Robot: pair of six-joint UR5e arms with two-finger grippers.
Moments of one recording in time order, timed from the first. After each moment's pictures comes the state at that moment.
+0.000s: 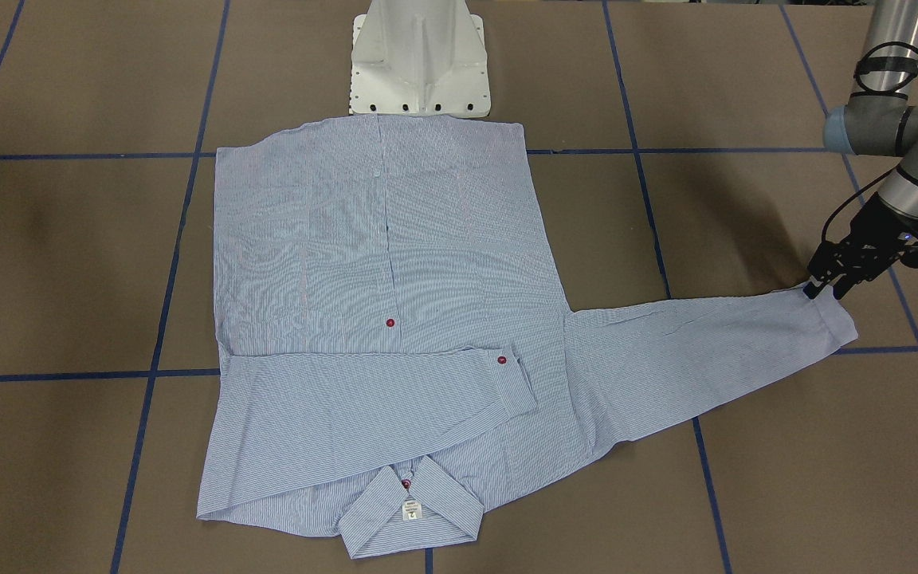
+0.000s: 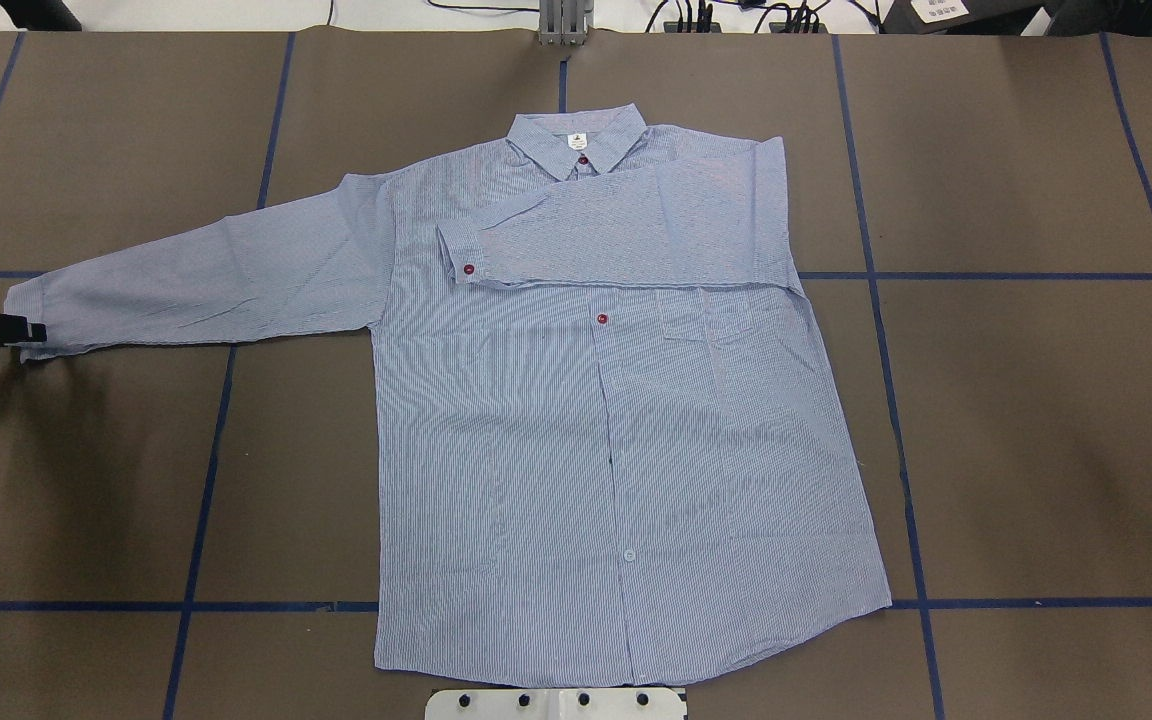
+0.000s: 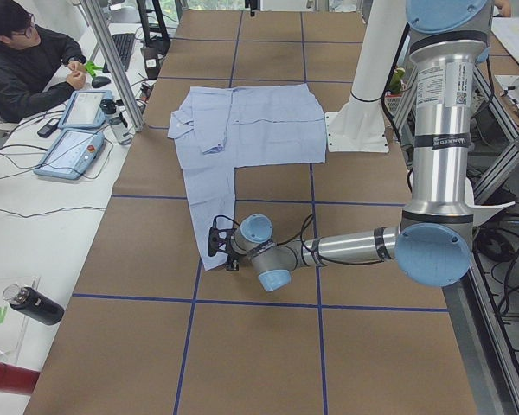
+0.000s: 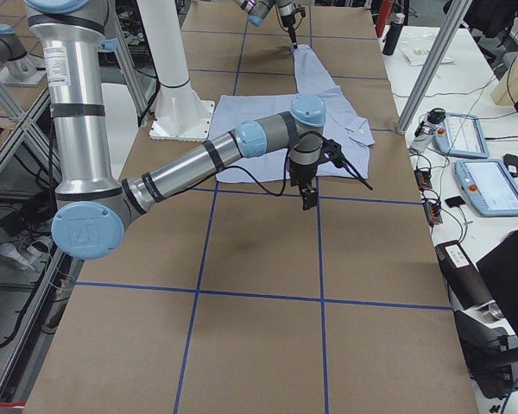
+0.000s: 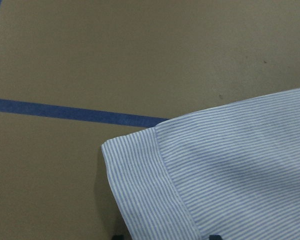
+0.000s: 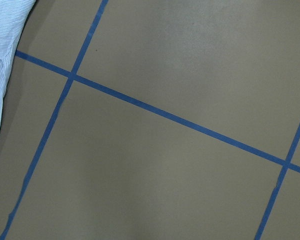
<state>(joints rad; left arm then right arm) -0.99 -1.54 -1.30 -2.85 -2.03 -1.08 1.31 -1.50 2.00 -1.77 2.27 0.02</state>
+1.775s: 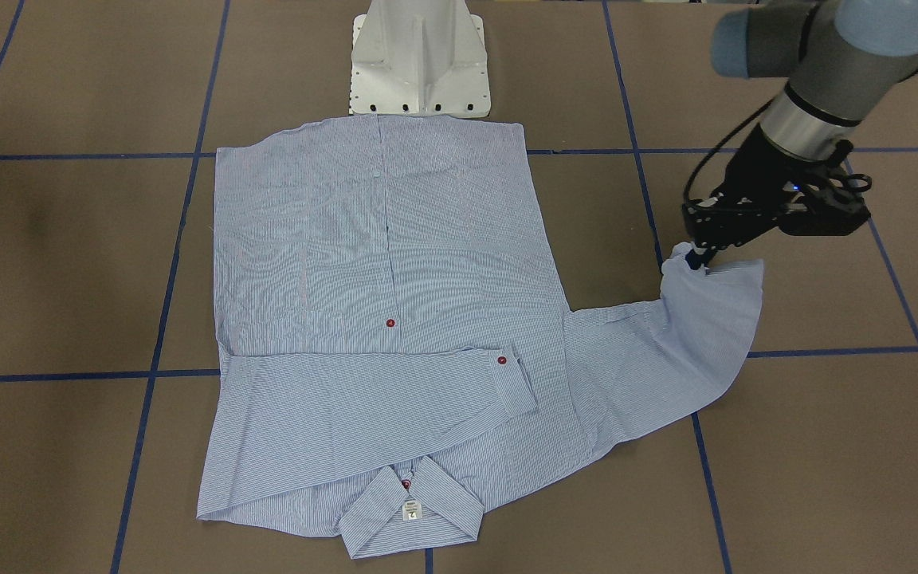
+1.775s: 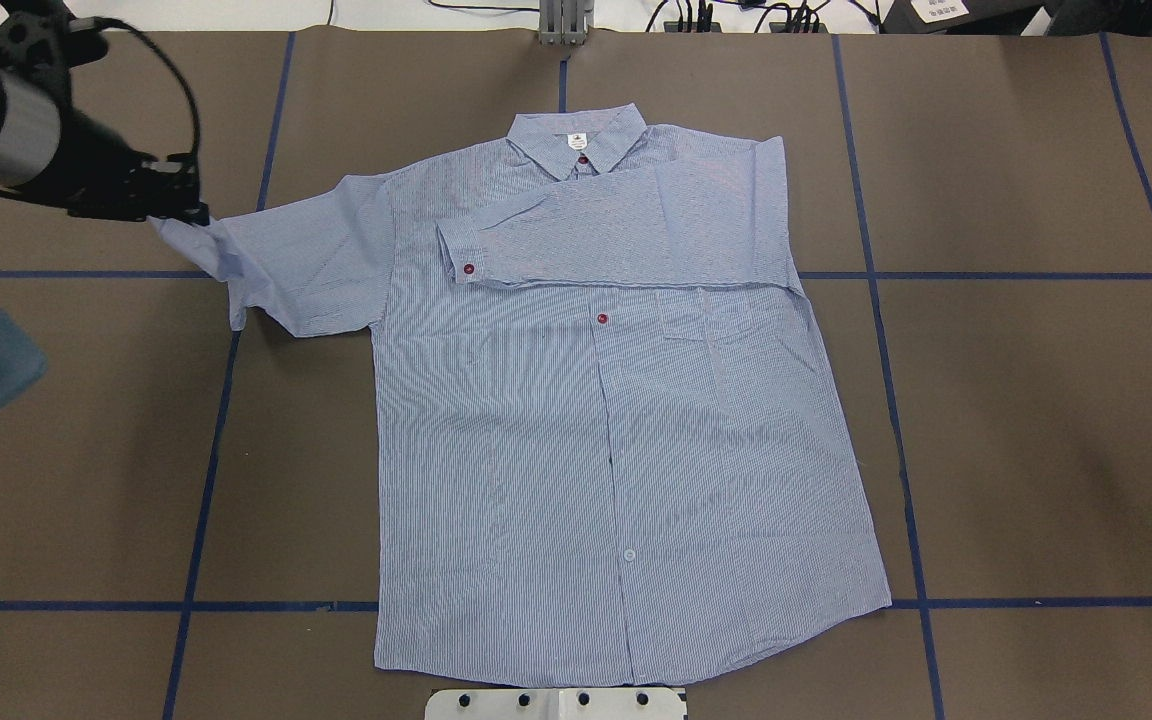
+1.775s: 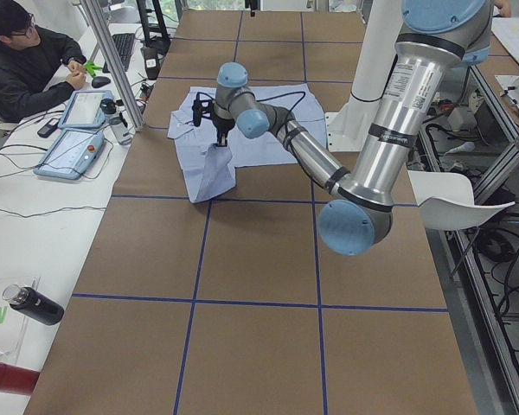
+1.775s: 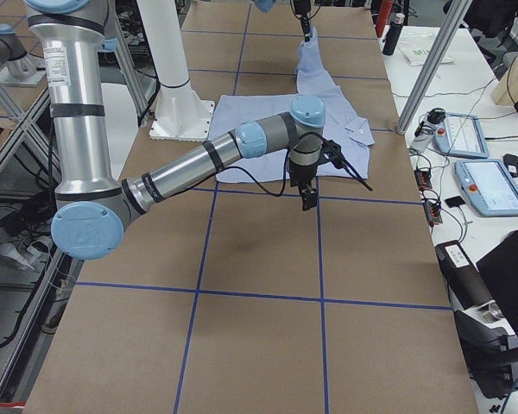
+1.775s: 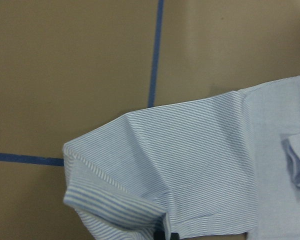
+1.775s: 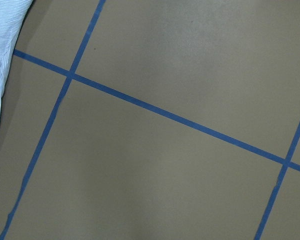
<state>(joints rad) -0.93 -2.00 -1.93 -1.69 -2.11 -1.17 1.31 -1.50 2.00 -1.77 2.27 0.02</state>
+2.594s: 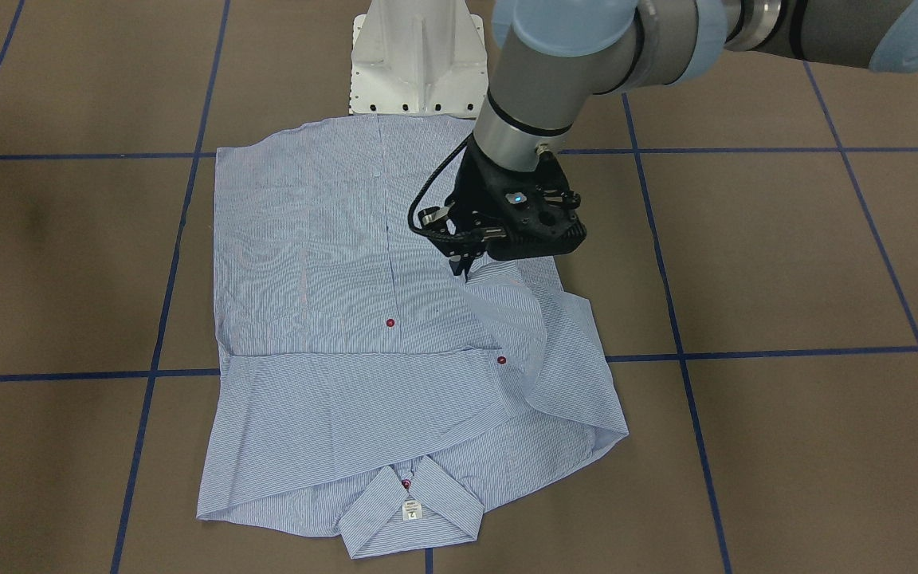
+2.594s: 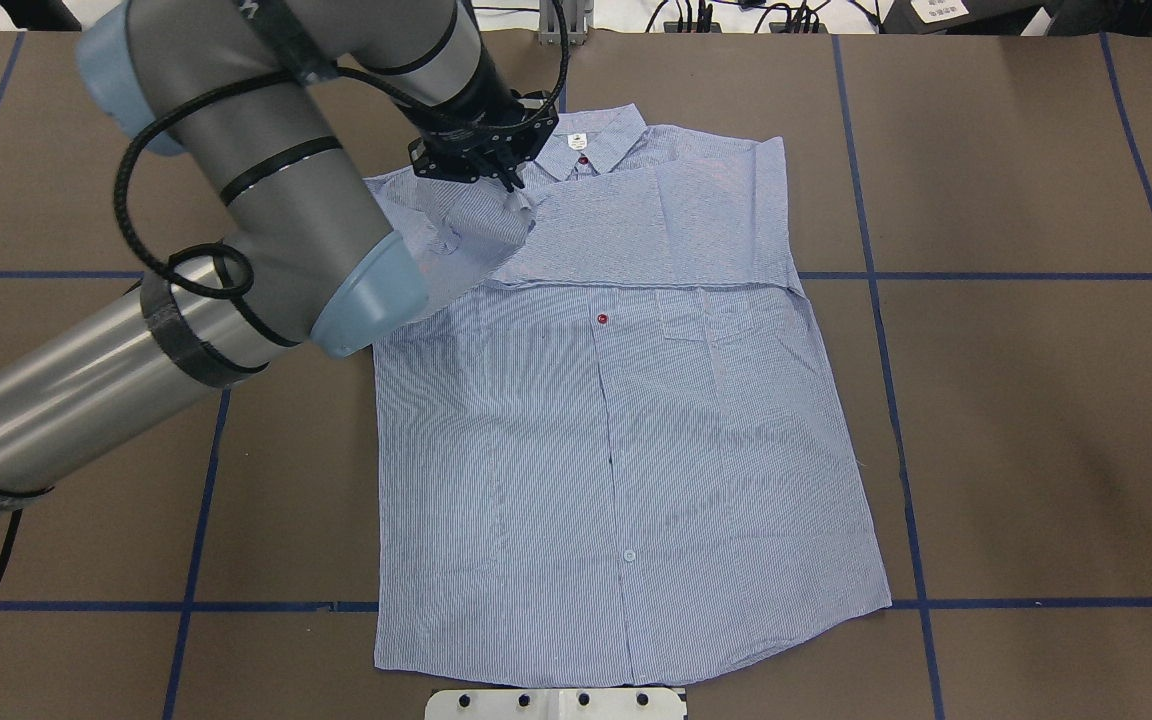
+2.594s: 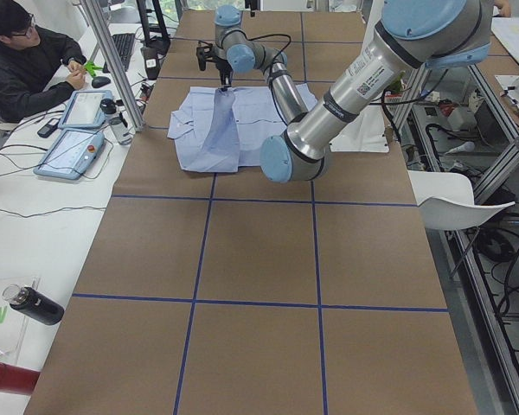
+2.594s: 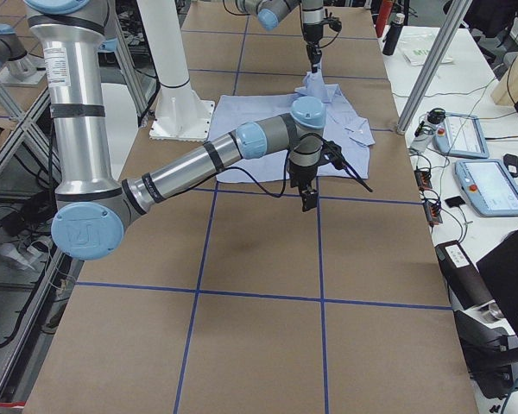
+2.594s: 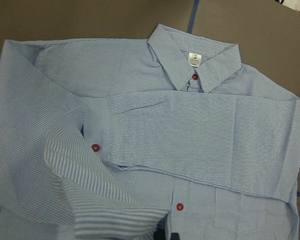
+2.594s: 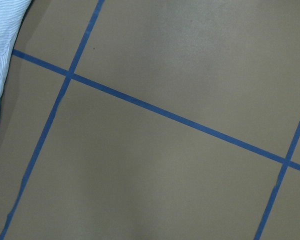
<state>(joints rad) -0.78 -2.52 -1.57 -1.58 -2.06 -1.38 1.31 -1.50 2.00 -1.77 2.27 0.02</state>
